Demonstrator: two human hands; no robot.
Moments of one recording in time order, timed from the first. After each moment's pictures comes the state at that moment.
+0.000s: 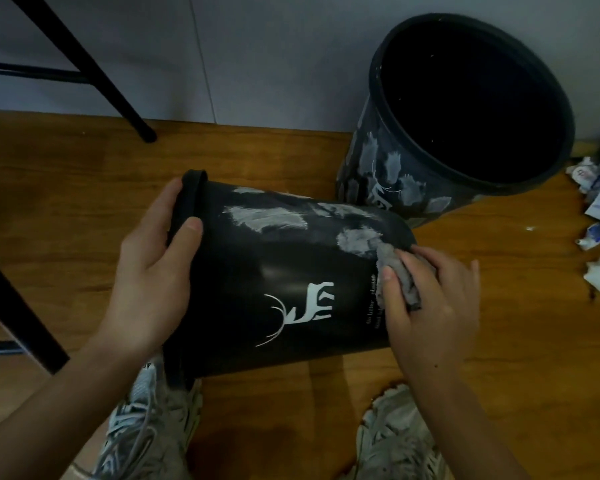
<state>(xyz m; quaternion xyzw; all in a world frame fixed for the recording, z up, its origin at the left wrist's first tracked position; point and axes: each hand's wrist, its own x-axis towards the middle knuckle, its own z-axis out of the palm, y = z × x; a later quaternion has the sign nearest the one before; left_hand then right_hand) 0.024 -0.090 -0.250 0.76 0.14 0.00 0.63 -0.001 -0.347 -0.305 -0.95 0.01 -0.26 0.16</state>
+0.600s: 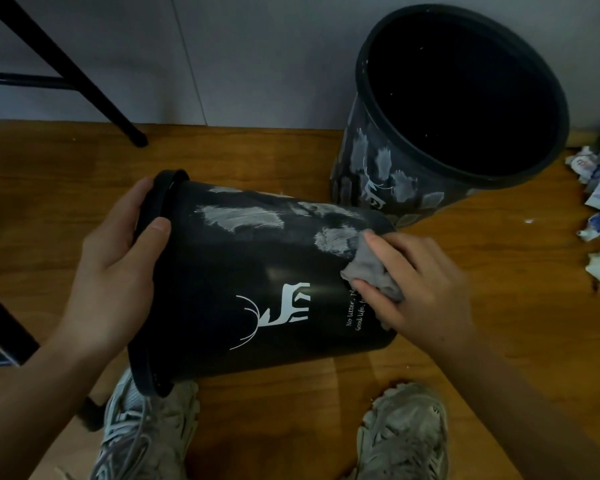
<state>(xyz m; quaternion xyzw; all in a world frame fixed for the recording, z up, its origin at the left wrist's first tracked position) 0.031 -0.068 -0.266 0.78 0.15 0.01 0.61 0.030 -0.377 -0.299 -0.93 -0.26 -0.22 0.13</state>
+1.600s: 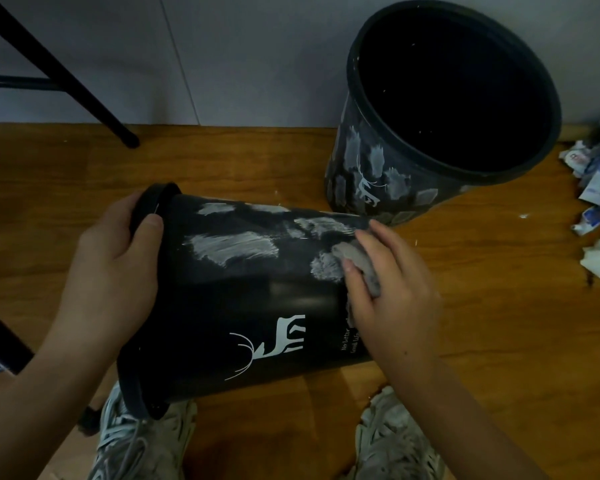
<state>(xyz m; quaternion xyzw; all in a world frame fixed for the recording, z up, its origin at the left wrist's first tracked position) 0.036 -0.085 -0.243 0.83 0.18 -0.01 0.53 0.011 -0.331 -0.298 -0.95 -0.06 -0.22 0.19</state>
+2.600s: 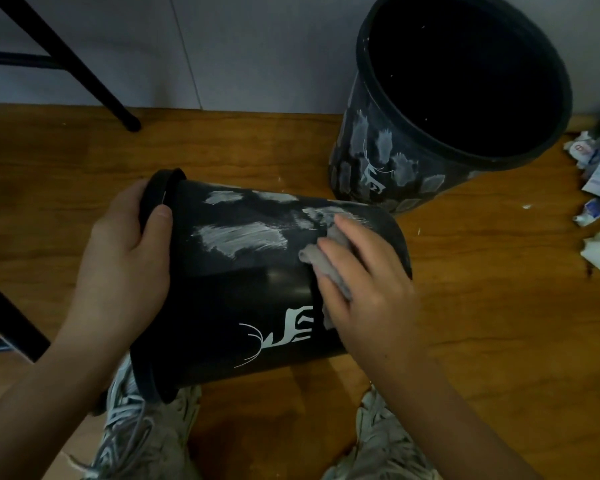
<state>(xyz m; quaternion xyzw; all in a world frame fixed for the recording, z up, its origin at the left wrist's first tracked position) 0.026 -0.087 -0.242 0.84 0.14 0.00 0.52 0.000 -0.311 -0.298 -0.94 -0.15 -0.22 0.20</state>
